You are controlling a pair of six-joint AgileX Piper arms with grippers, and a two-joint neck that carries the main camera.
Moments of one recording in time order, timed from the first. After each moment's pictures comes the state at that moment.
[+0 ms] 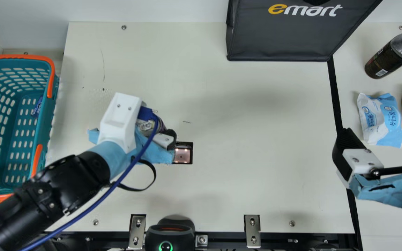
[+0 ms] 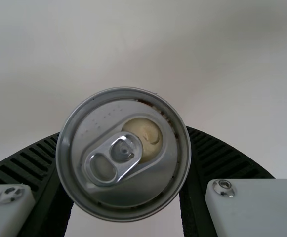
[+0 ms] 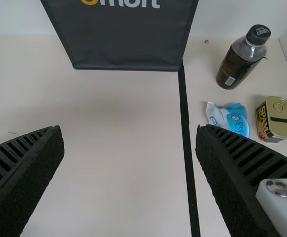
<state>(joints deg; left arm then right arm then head) -51.5 72.5 -50.8 16.8 40.9 -43.9 0.7 42.7 -69.8 -0.8 69.6 0.0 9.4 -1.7</state>
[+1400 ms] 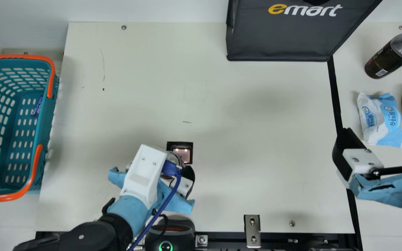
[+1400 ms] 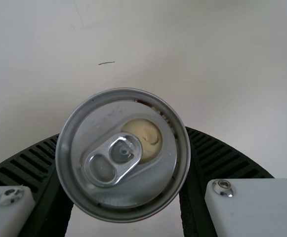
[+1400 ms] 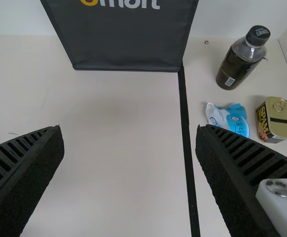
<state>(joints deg) -77.7 70.8 -43.1 41.3 45.9 -79.7 0.7 42.7 -69.8 -0.8 69.5 0.0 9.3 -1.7</state>
